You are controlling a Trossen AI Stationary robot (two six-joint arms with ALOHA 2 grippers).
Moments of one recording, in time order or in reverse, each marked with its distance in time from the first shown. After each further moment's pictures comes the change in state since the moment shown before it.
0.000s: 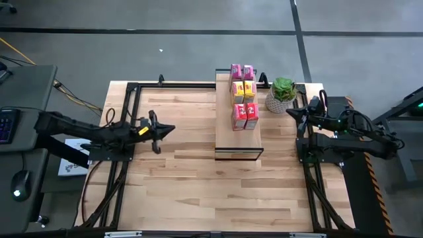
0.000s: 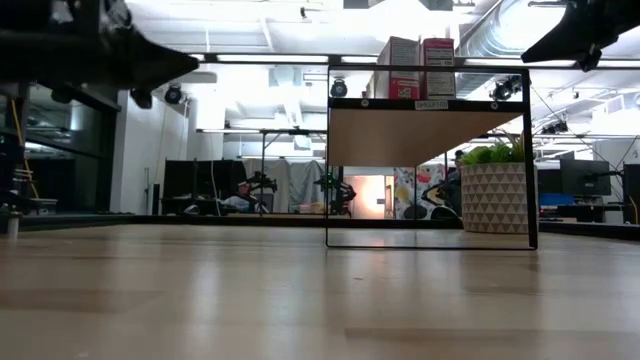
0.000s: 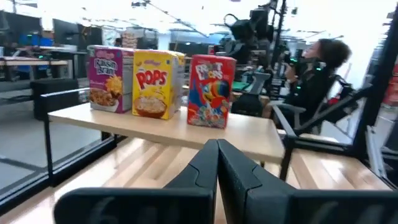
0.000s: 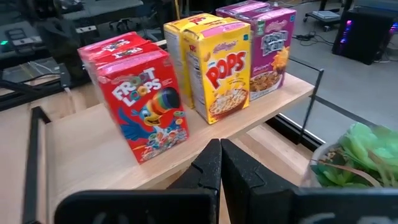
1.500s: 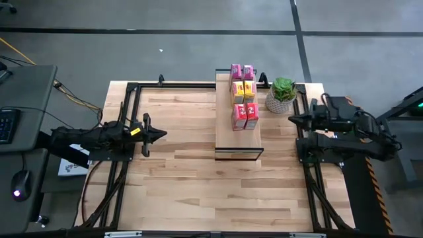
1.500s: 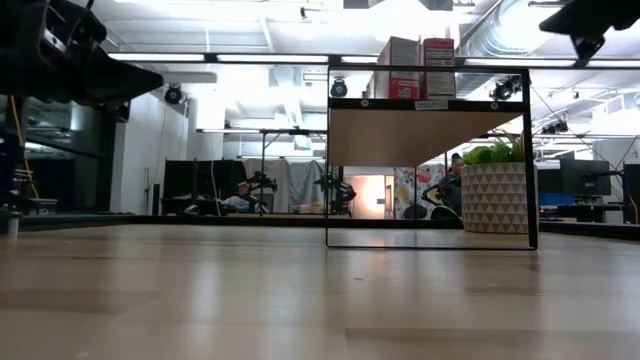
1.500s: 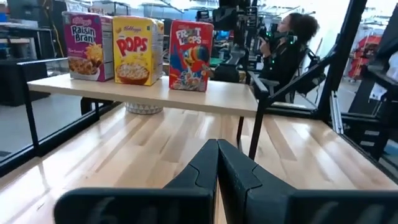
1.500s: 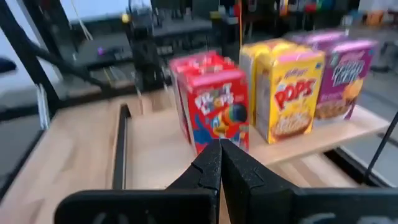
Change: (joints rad) left arm 0.051 -0.593 -0.037 -0.667 0.169 -0.017; right arm 0.000 -0.093 0.000 0.031 -0.260 -0.095
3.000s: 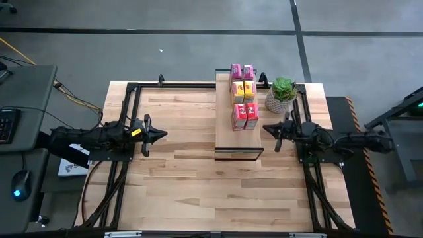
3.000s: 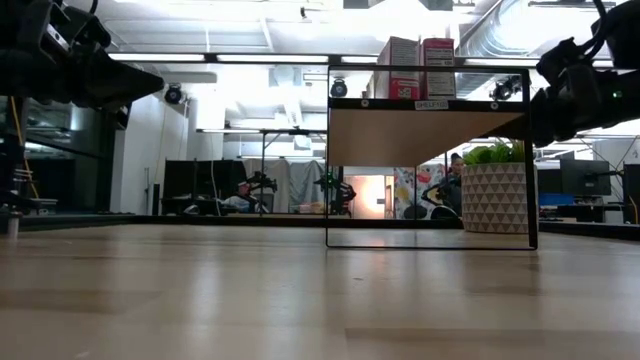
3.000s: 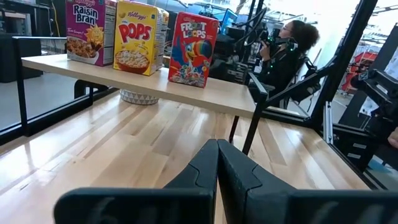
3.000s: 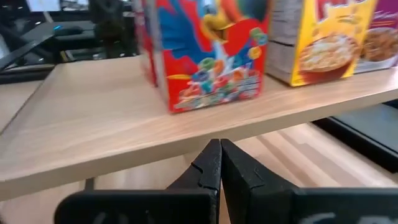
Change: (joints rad) left arm 0.000 0.013 -0.001 0.001 0.000 -0.114; right arm 0.114 0.055 -0.662 0.782 0.224 -0.063
